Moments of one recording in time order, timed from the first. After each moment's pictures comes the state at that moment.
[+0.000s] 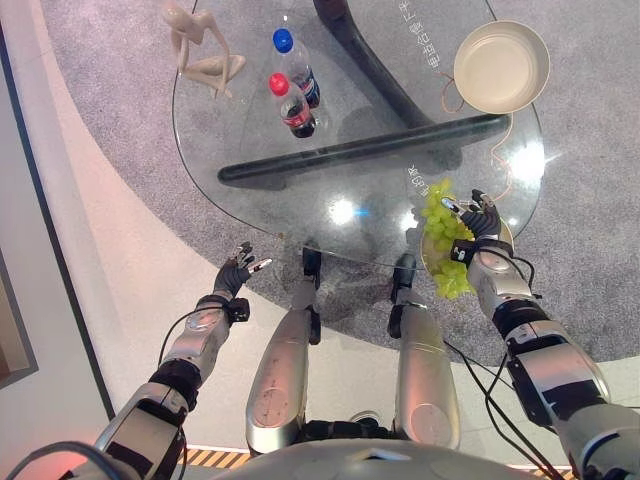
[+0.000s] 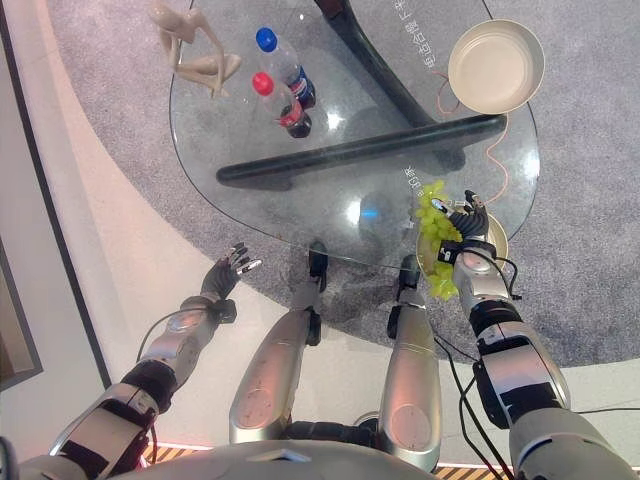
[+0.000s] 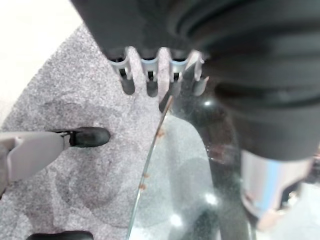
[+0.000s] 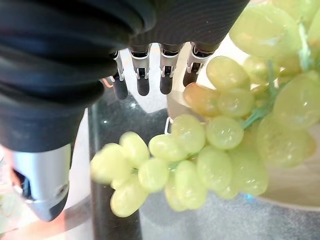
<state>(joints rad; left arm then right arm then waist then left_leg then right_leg) -0.30 0.38 -0.36 0.74 -0.63 -0.18 0.03 -0.62 -0.45 0.21 0.95 0.49 -0.17 -0.28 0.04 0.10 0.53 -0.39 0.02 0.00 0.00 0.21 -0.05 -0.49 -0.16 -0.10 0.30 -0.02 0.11</state>
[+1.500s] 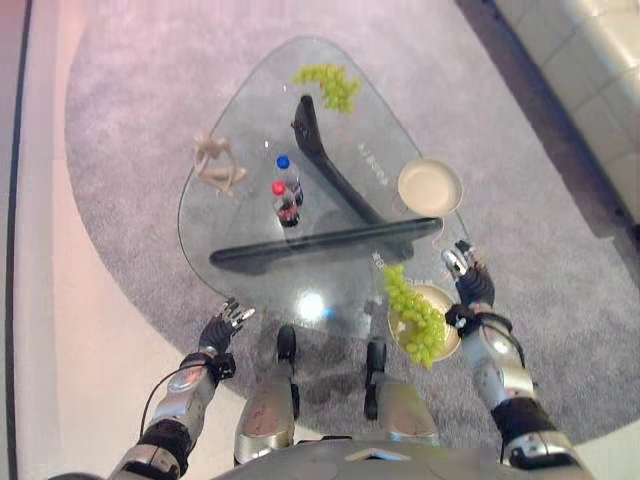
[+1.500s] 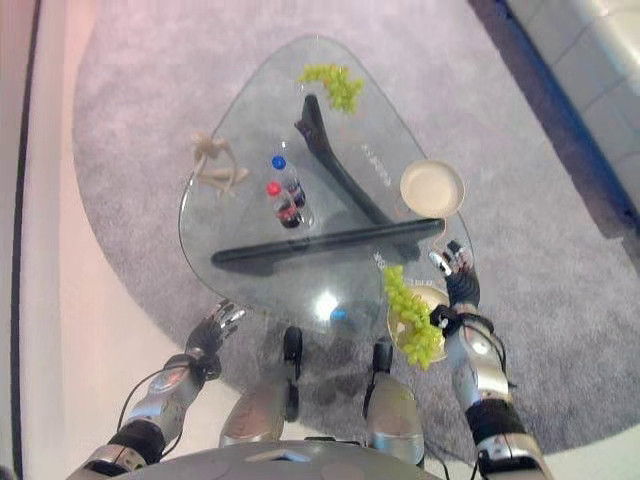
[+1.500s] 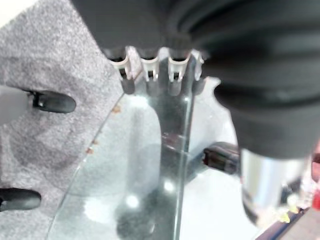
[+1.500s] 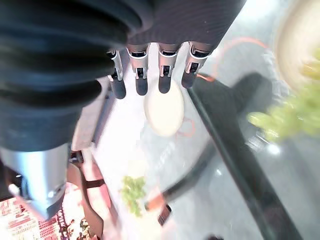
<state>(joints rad) -0.01 0.32 -0.19 0.78 -0.59 -0.15 -0.09 0.01 -0.29 0.07 0.47 0.65 -0.22 -0.03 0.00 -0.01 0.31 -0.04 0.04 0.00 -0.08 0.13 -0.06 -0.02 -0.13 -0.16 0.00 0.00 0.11</state>
